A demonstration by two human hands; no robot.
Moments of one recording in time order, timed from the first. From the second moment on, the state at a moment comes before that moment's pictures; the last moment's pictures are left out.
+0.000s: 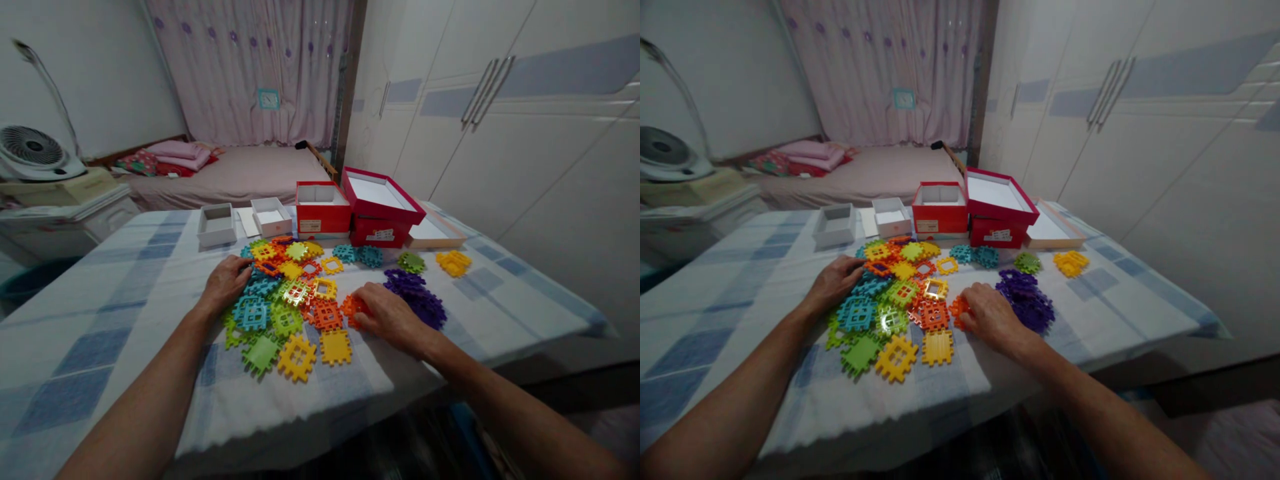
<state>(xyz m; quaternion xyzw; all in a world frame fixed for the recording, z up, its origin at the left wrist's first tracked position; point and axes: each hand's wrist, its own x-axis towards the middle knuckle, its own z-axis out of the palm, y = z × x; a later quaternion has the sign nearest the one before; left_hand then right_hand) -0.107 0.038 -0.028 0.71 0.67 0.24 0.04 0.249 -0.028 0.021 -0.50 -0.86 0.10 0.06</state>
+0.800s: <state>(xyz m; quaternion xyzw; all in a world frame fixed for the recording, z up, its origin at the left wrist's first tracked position) -0.106 0.038 -0.029 0.71 0.66 0.24 0.03 0.222 -0.028 0.016 -0.50 -0.79 0.30 0.20</state>
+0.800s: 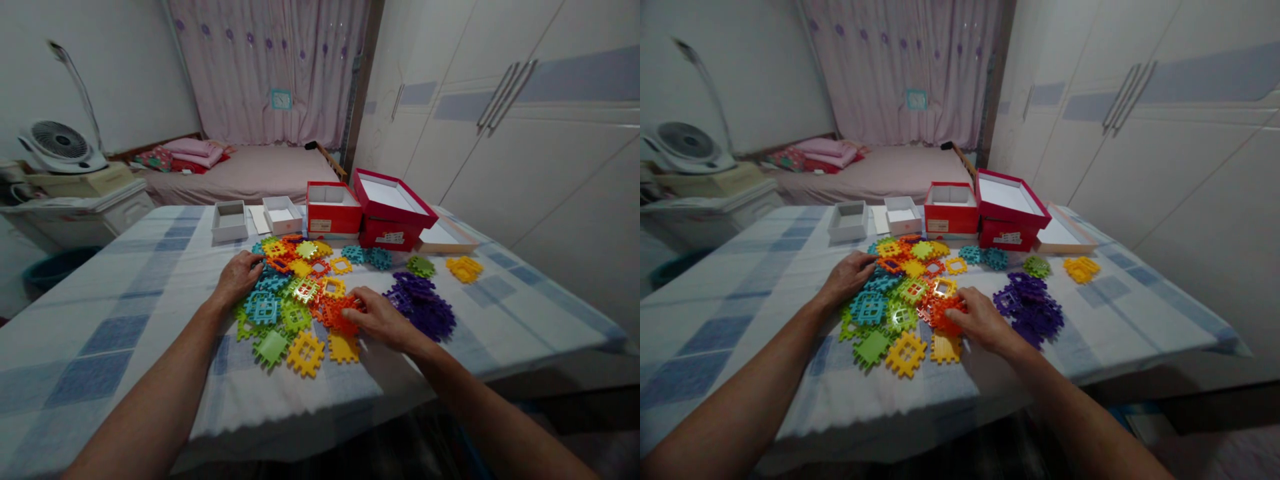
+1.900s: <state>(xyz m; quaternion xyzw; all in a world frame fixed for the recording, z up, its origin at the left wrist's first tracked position) -0.104 0.037 -0.029 0.71 0.67 0.23 0.02 0.177 -0.084 0.012 -0.39 -0.87 0.25 0.17</state>
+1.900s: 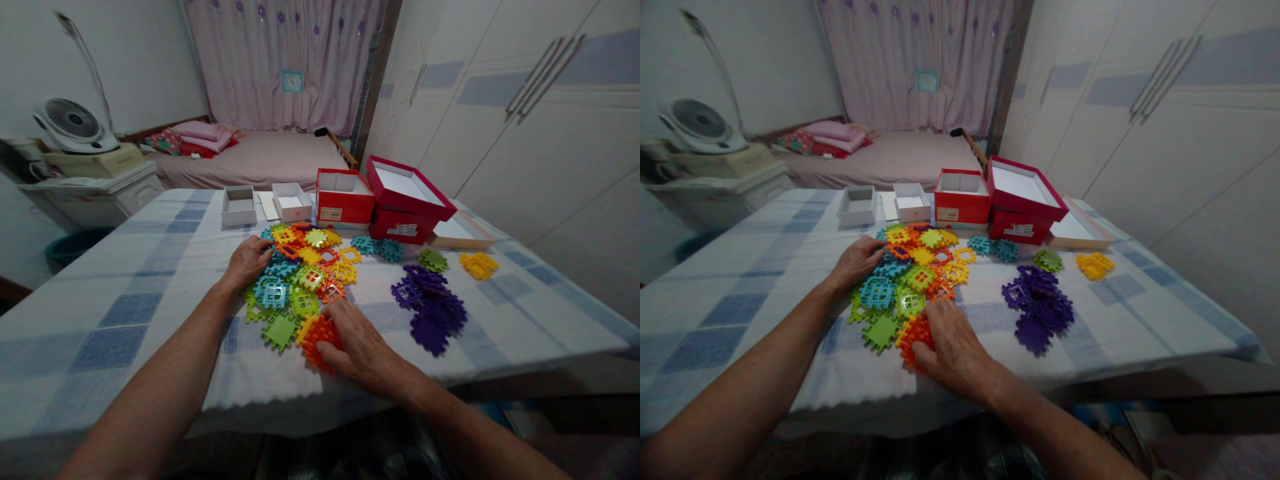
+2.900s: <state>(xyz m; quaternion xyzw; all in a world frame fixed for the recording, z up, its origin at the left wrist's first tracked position) -0.103 0.036 -0.024 0.71 0.67 0.21 0.03 0.185 -0.041 0.001 -0.54 -0.73 0.29 0.29</state>
